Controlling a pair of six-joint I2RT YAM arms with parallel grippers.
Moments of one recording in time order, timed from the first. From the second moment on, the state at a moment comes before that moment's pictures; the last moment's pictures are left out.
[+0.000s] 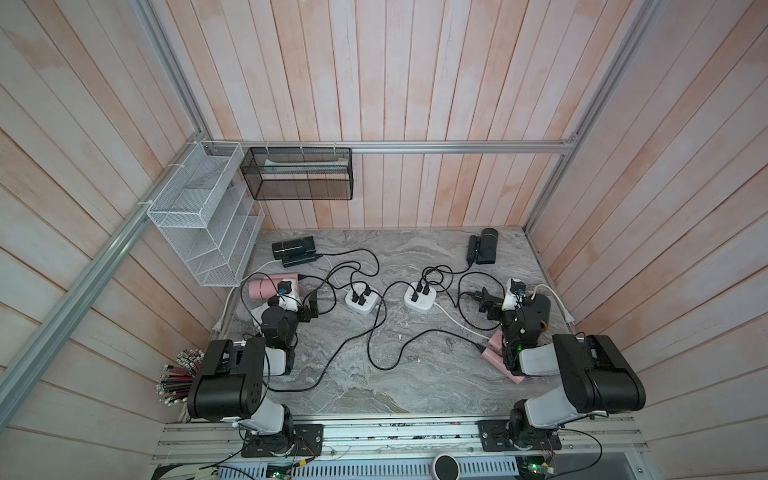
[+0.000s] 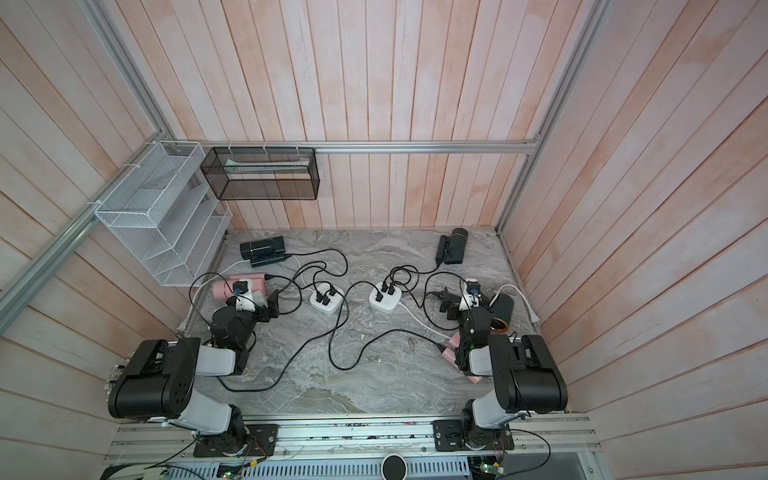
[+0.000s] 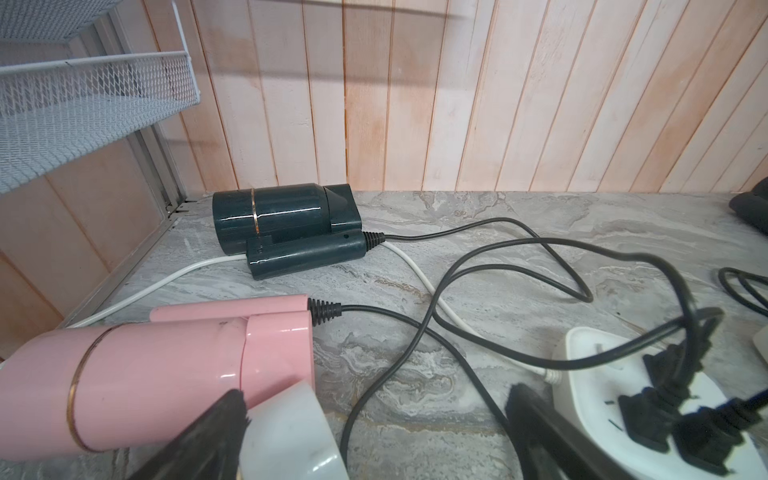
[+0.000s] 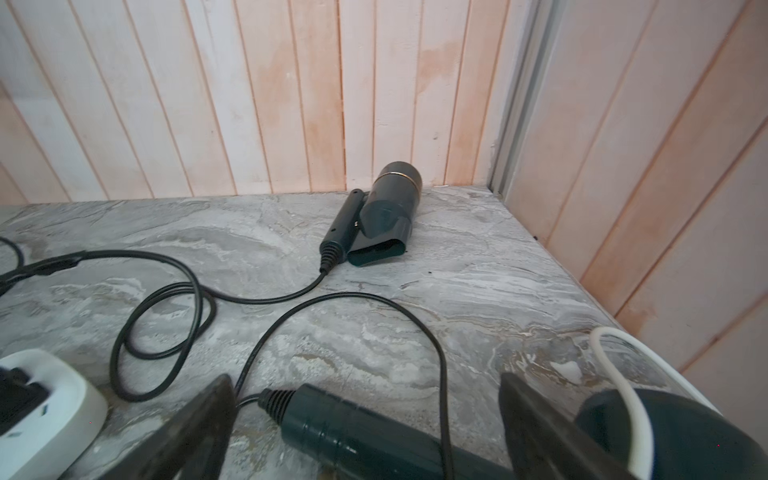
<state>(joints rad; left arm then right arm) 0.05 1.54 0.27 1.09 0.14 0.00 0.01 1.53 0.22 1.18 0.00 0.02</state>
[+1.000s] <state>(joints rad) 0.05 1.54 0.28 1.09 0.19 0.00 0.00 1.53 0.21 1.20 -0.05 0.01</state>
